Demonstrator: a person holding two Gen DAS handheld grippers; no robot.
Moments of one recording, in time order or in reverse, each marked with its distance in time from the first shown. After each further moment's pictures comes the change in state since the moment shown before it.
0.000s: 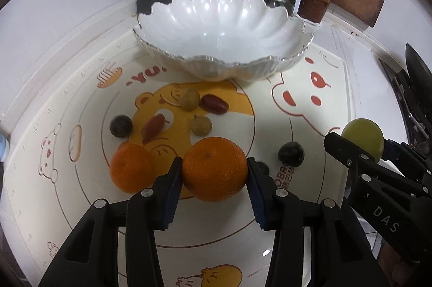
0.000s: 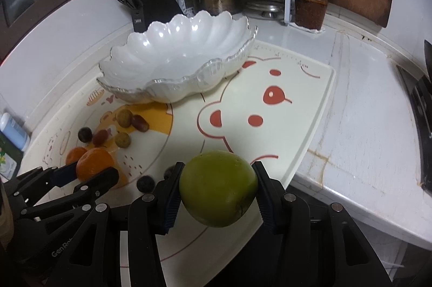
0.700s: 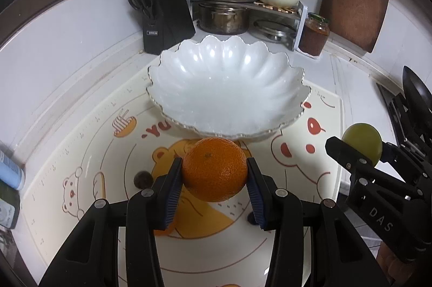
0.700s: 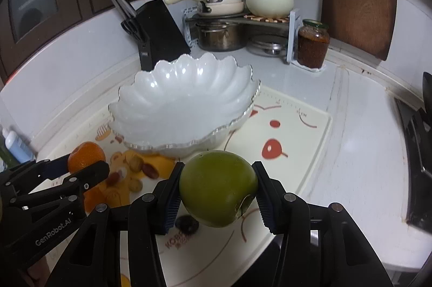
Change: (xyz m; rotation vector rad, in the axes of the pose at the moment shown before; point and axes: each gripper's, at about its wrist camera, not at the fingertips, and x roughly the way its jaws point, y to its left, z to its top) left arm -0.035 0.006 0.054 0.007 -0.110 0.018; right arm -0.025 0.005 0.050 -0.030 -0.119 0.002
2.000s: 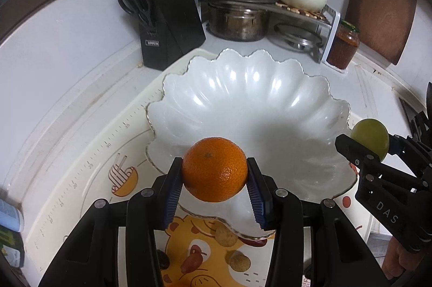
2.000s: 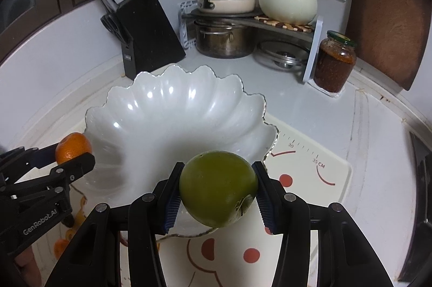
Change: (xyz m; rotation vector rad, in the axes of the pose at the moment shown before) left arm 0.080 0.028 0.073 0.004 0.024 0.032; right arm 0.091 -0.001 0.073 -0.077 0.039 -0.024
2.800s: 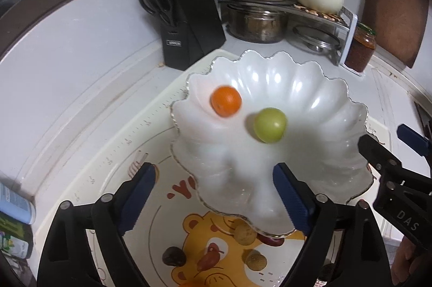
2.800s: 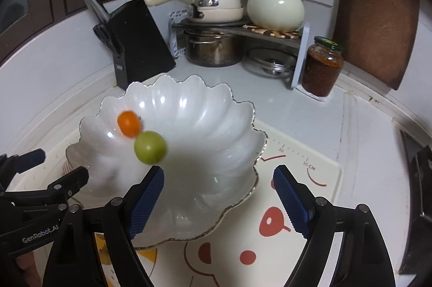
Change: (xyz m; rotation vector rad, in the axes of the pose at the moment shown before) left arm -0.008 0.011 0.000 -0.027 -0.017 0.112; right arm -0.012 0.001 0.001 0.038 -0.052 -0.061
